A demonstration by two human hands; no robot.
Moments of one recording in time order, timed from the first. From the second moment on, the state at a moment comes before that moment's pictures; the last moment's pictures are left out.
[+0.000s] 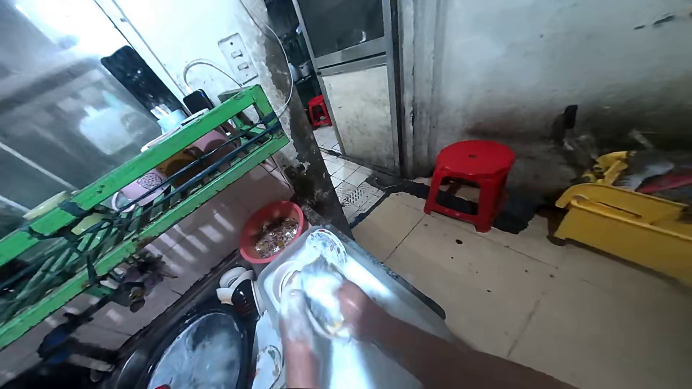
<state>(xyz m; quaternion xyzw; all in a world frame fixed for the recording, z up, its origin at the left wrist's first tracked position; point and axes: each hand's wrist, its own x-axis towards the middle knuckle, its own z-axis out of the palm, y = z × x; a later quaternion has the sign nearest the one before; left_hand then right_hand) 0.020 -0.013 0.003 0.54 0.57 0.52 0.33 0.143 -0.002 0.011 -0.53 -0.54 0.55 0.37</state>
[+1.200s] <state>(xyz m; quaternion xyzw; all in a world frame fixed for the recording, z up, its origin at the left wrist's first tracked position) -0.119 0.033 -0.055 0.11 0.50 0.78 0.36 0.200 -0.002 -0.035 -0.46 -0.80 0.36 0.16</state>
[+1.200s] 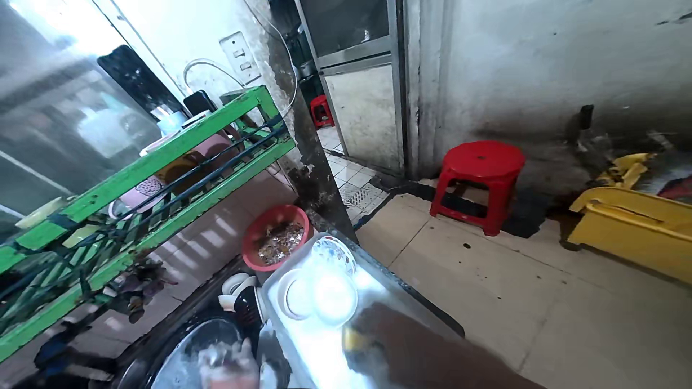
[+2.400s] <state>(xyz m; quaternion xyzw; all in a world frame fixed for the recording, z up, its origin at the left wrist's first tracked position) -0.004 -0.044 0.021 0.64 0.60 0.29 0.37 0.155 0.038 0.008 -0.52 -0.63 0.46 0.36</state>
